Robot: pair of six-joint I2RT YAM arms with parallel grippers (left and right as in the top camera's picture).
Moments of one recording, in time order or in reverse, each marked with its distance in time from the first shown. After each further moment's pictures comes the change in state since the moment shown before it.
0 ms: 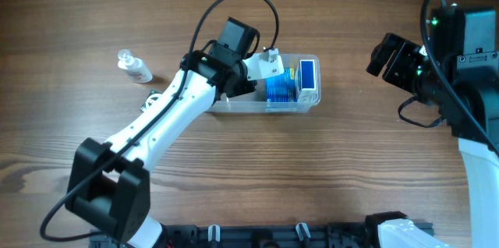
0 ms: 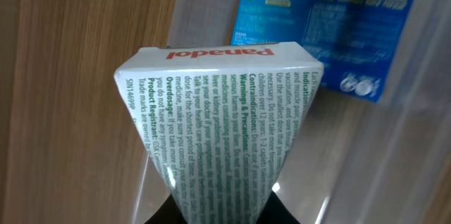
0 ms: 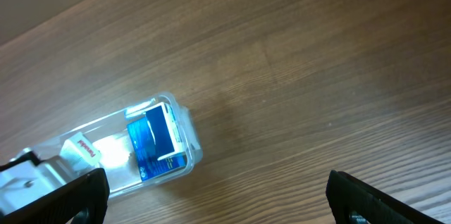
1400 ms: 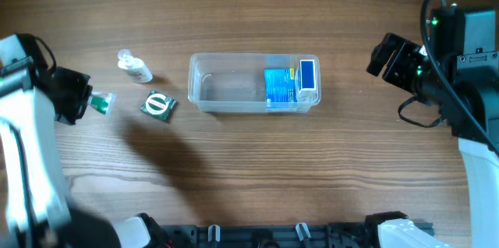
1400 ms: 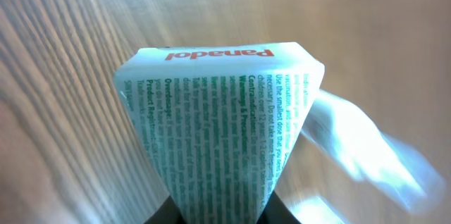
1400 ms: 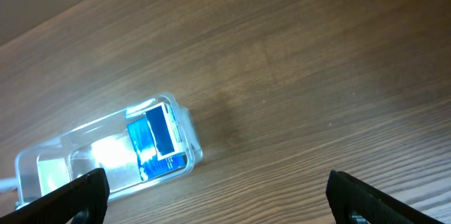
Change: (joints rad) left arm 0.975 -0.280 -0.025 -0.443 0.100 -1.670; right arm 0.000 0.000 0.000 0.000 0.000 0.000
